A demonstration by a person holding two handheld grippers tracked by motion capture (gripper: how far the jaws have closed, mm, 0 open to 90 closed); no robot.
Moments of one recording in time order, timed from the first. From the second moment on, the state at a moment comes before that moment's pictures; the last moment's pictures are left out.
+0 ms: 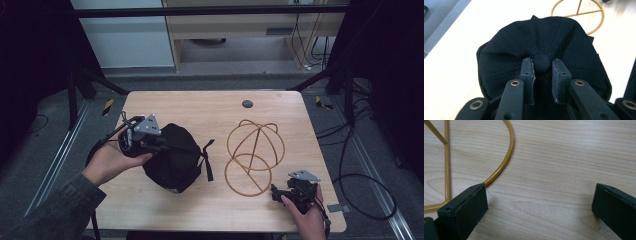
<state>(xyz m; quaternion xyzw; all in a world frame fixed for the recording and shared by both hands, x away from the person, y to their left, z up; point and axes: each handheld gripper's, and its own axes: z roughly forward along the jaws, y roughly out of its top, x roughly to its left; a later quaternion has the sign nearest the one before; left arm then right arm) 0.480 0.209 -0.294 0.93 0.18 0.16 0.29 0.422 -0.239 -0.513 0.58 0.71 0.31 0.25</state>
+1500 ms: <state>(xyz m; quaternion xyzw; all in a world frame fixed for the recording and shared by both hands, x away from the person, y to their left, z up) 0.461 0.220 -0.218 0.91 0.14 0.22 0.33 0.422 -0.239 -0.513 0.58 0.71 0.31 0.25</state>
